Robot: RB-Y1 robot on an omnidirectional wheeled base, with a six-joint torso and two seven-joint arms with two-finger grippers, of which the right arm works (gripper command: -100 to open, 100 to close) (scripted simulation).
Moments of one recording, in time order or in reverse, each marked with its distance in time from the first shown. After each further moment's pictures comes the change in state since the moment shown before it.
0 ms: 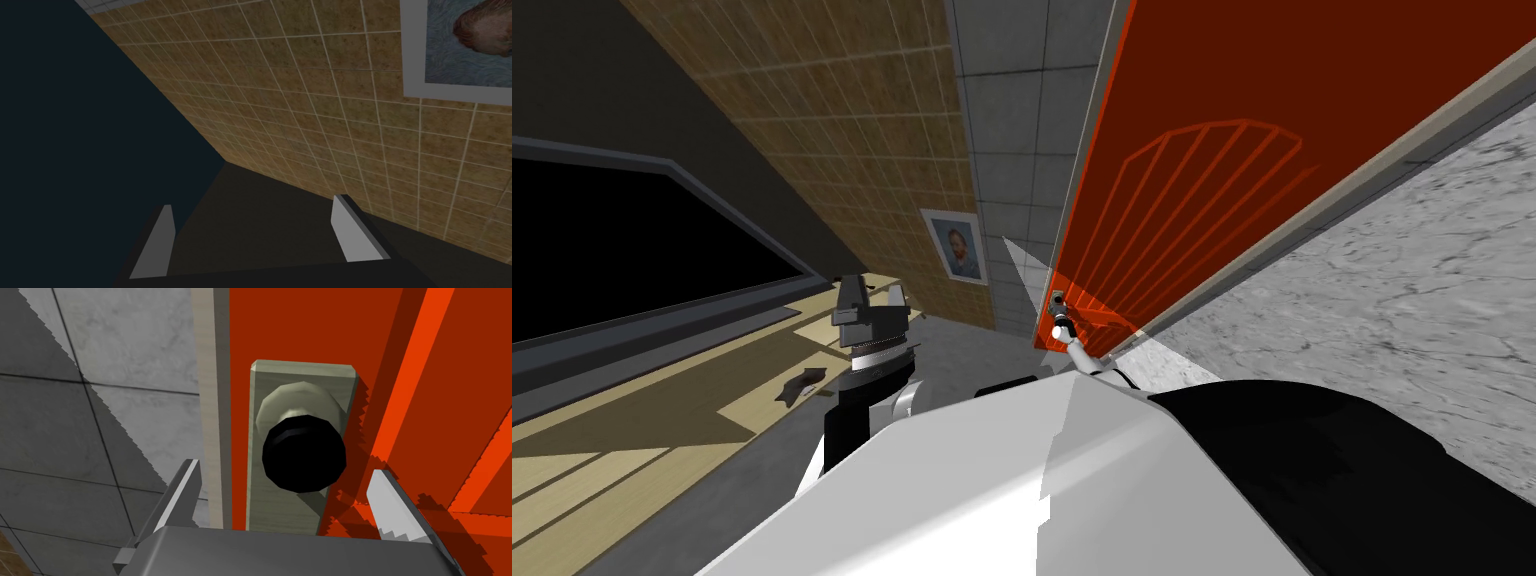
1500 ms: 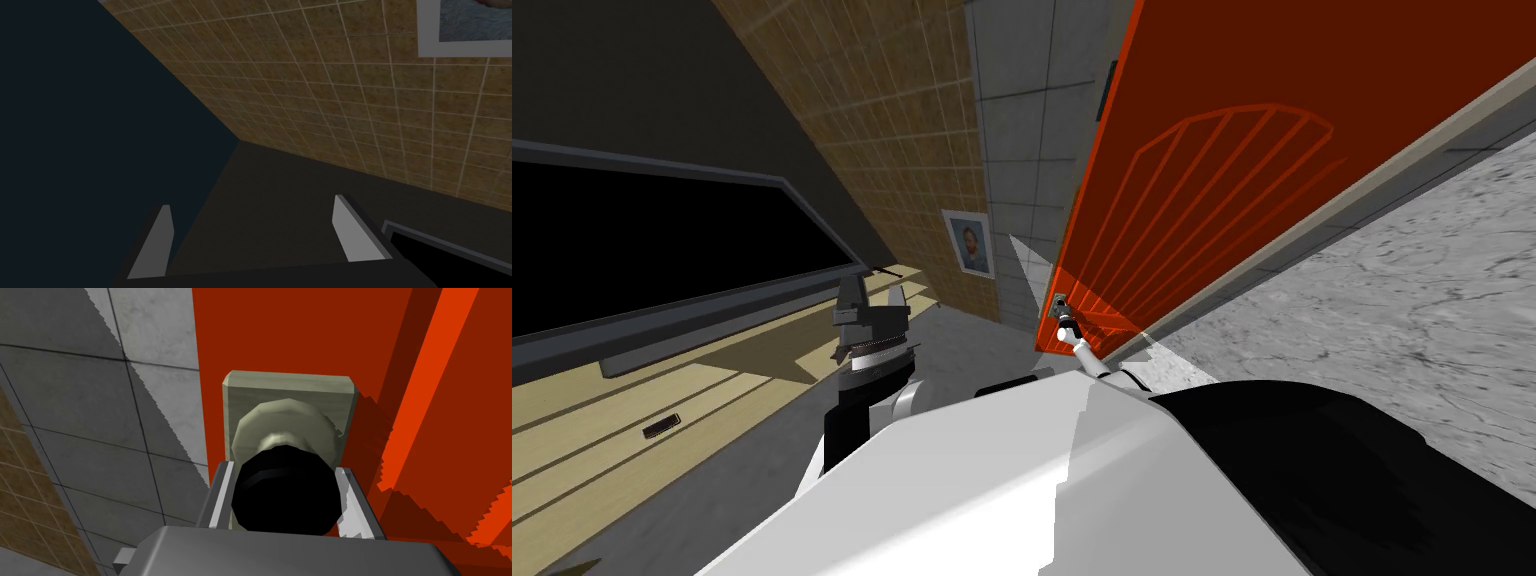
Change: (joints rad) arm 0.038 -0.086 0.057 -0.018 -0.004 -0.001 -0.101
